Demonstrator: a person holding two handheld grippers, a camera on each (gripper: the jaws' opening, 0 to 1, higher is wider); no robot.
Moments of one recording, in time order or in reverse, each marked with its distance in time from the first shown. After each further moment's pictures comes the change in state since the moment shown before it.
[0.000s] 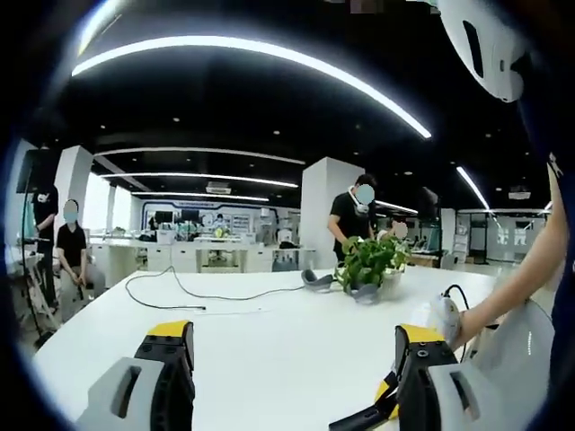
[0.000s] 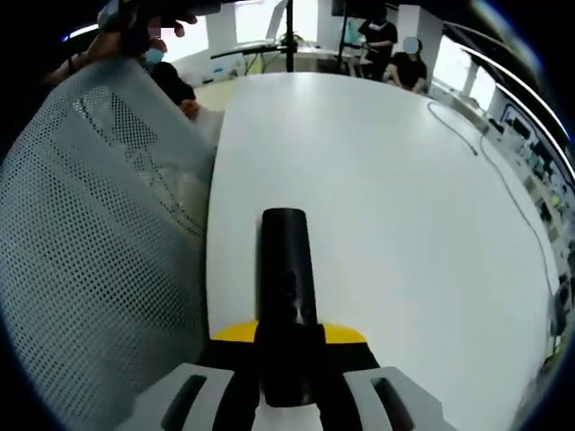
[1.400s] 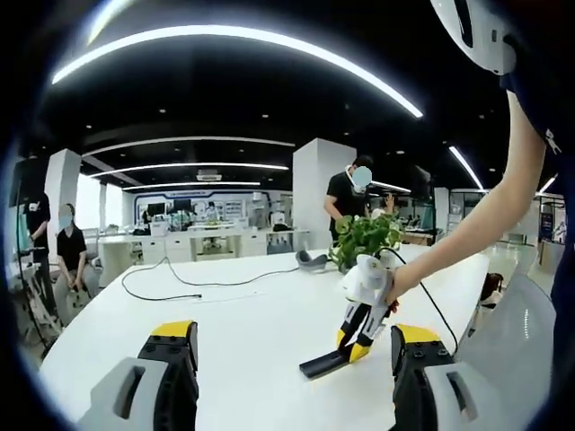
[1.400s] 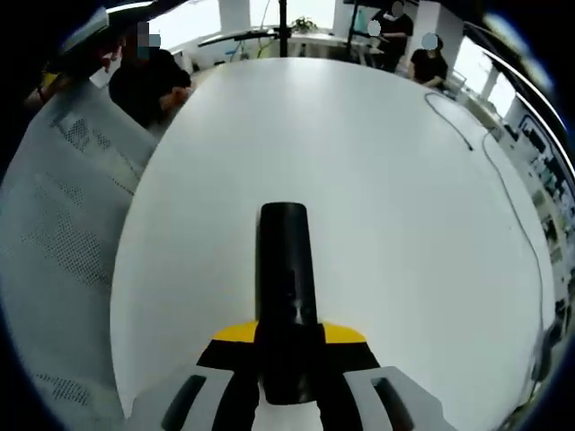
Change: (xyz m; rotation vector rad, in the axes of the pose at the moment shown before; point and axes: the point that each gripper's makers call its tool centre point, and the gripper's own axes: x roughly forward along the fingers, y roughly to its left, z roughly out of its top) left arm 0.003 -0.009 -0.018 0.045 0.109 -0.036; right arm -0.001 -0.125 0.000 -0.083 0.088 0.027
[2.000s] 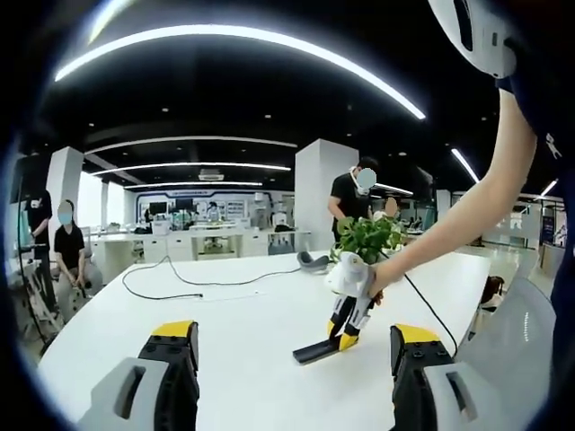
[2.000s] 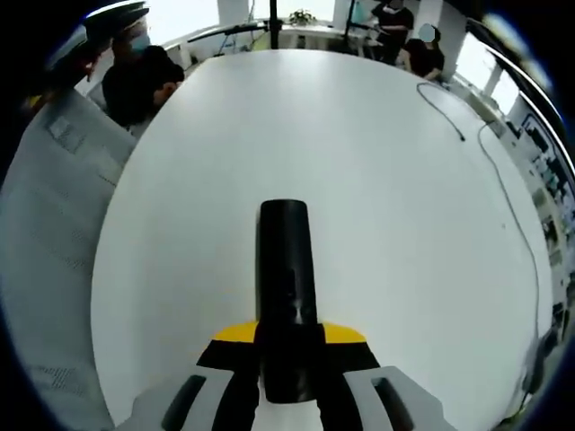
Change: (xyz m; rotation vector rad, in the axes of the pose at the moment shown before) left arm -0.001 0.002 0.002 -0.020 -0.004 0.008; right arm -0.002 -0.038 -0.004 -0.013 0.049 0.006
